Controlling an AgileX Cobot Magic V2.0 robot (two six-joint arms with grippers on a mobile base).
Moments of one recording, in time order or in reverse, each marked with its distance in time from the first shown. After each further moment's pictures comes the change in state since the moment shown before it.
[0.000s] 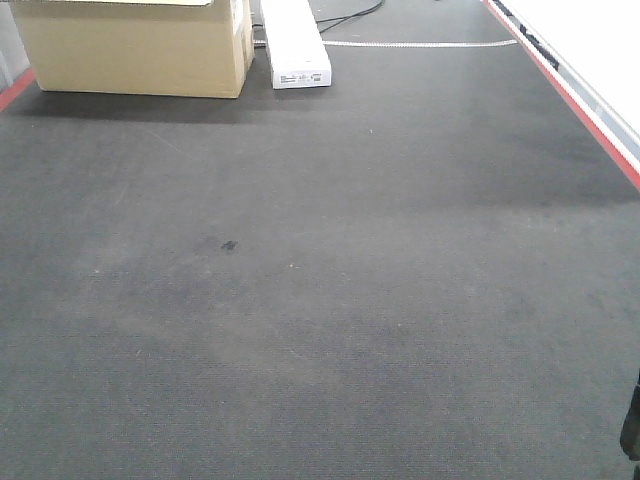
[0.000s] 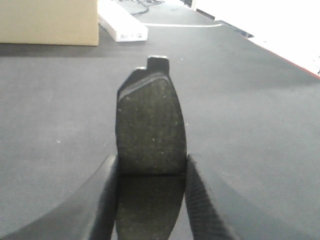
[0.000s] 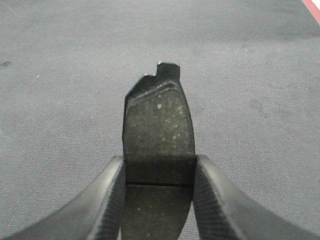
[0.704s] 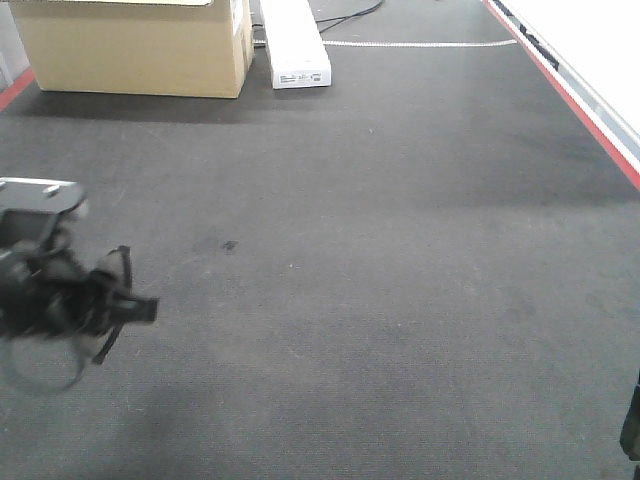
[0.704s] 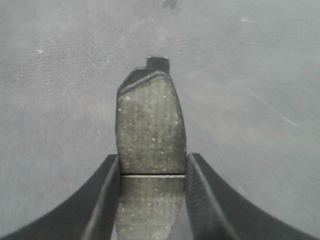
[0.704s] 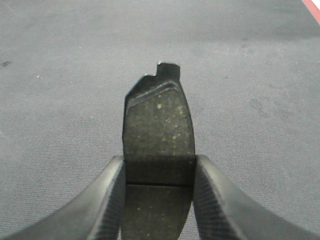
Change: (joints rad) left arm 0.029 1.006 -0.513 0.030 0.162 -0.080; right arm 0.000 0.000 0.000 0.000 0.000 0.000
